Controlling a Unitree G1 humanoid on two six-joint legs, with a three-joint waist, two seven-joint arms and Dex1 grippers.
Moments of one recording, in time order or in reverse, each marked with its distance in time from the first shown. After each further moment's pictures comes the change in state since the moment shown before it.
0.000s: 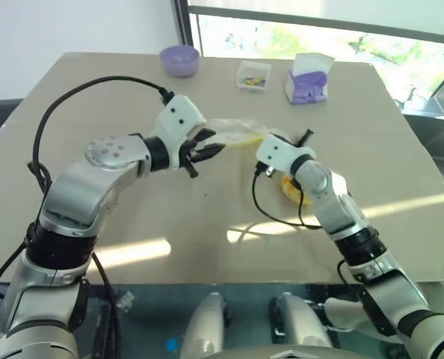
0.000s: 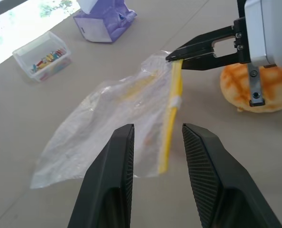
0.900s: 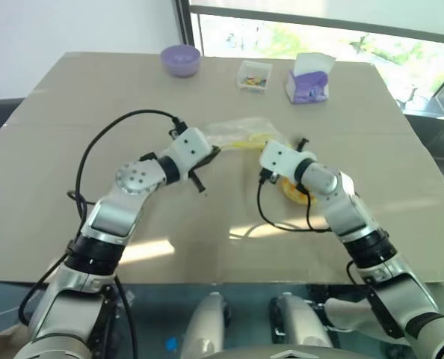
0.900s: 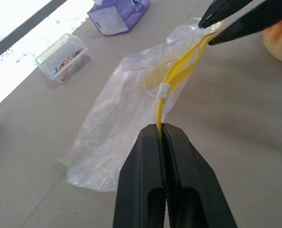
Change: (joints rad) left arm 0.142 -0.146 -0.038 0.382 0.283 -0.657 -0.049; right arm 0.059 -0.080 -0.014 -0.103 0.133 -0.018 0.179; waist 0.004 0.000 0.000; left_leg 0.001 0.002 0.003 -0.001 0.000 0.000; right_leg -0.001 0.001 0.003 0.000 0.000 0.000
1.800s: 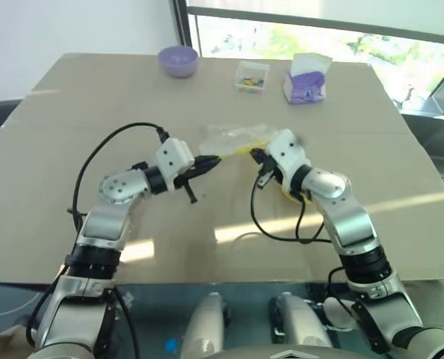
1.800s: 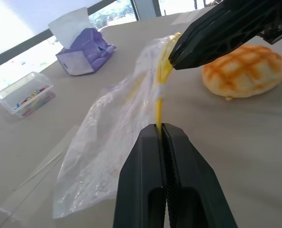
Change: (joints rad) left arm 0.063 -0.052 0.112 0.059 -0.116 -0.163 -0.248; right arm 0.058 0.155 -0.105 -0.184 0.328 0.279 0.023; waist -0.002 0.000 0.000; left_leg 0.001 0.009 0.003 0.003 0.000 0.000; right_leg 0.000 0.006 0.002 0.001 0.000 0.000
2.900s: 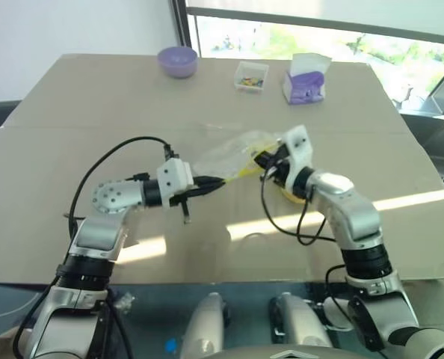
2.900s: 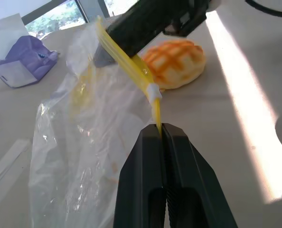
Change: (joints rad) left arm 0.061 0.027 -0.002 -0.045 -0.018 -0.053 -0.190; right arm -0.004 -0.005 0.005 0.102 0.158 0.000 -0.090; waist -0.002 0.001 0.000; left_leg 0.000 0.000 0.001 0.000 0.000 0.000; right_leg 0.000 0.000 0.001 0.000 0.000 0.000
